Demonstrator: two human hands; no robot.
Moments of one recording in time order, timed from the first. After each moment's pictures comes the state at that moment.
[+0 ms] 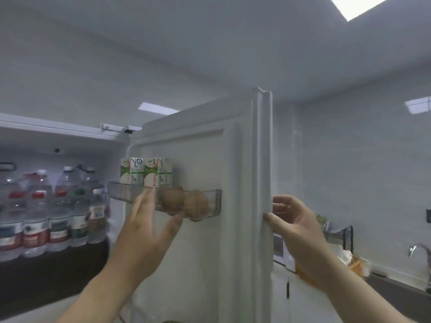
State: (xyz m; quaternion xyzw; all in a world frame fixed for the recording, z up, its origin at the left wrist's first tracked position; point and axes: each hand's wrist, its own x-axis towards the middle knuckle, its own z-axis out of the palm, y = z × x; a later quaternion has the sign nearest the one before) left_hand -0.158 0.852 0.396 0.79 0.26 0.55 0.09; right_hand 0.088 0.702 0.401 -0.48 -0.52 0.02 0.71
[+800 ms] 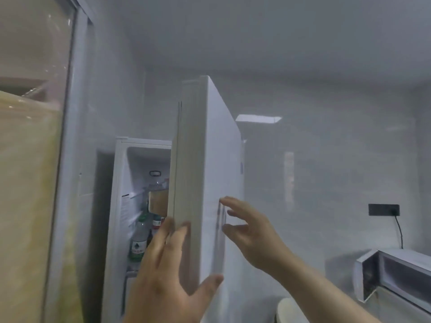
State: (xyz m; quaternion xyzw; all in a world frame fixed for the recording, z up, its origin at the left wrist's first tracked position) left_hand -0.275 0.755 0.352 0.67 0.41 0.60 -0.16; right_hand -0.091 0.809 0.406 -0.34 -0.77 0.09 0.54
